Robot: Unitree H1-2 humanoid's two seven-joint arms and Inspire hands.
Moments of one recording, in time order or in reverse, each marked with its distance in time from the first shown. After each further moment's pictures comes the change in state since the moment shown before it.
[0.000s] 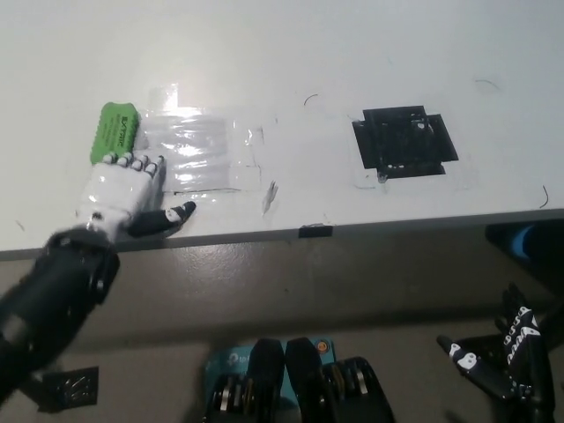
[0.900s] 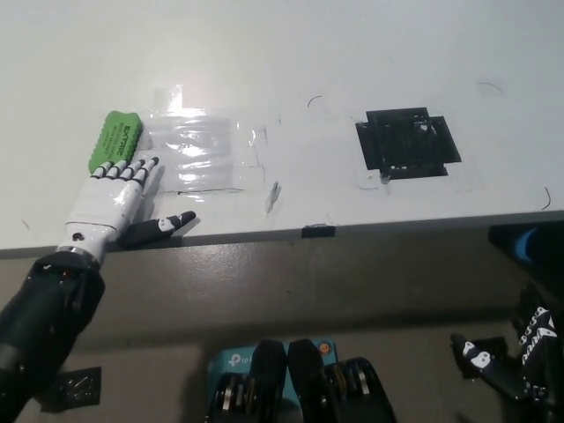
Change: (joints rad) left_arm 0.058 -0.028 0.180 0.083 0.013 -0.192 0.107; right_arm 0.013 0.004 -0.027 -0.028 -0.002 -0.001 -0.014
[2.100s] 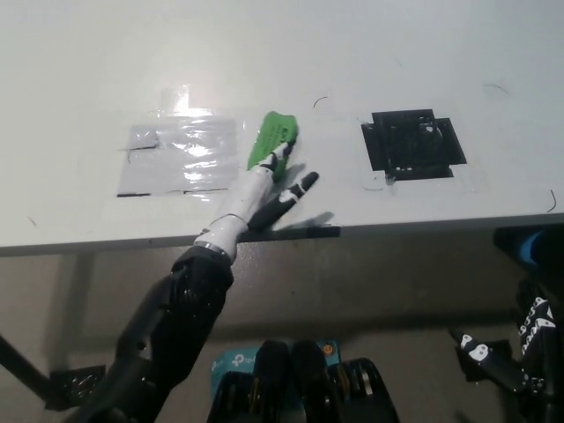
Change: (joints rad) left_arm -0.081 -0.385 0.163 0.179 -0.370 -0.300 -0.078; right_arm -0.022 -0.009 0.012 -0.018 -0.035 0.001 -0.001
